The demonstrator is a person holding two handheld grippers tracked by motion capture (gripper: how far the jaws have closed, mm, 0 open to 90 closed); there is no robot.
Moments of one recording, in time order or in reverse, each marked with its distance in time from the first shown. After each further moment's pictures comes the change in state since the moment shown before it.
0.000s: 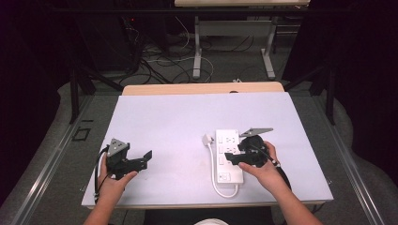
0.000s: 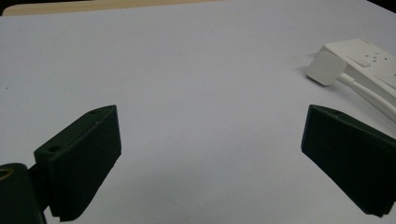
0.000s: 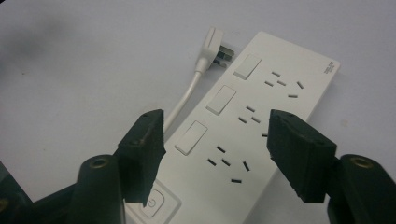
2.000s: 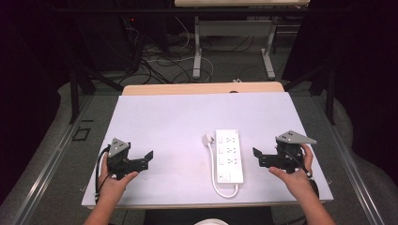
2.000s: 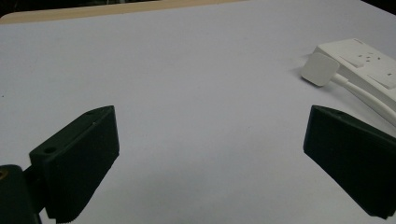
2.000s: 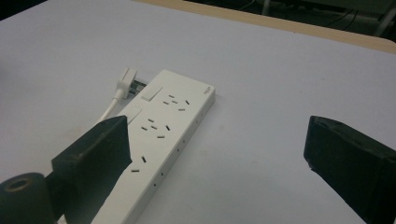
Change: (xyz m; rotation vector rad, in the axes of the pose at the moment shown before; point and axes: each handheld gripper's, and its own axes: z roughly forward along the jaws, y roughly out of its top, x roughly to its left) left arm -0.004 0.002 -0.001 -0.010 -0.006 0.018; right arm -0.040 -0.033 -0.064 -0.258 -0.214 0.005
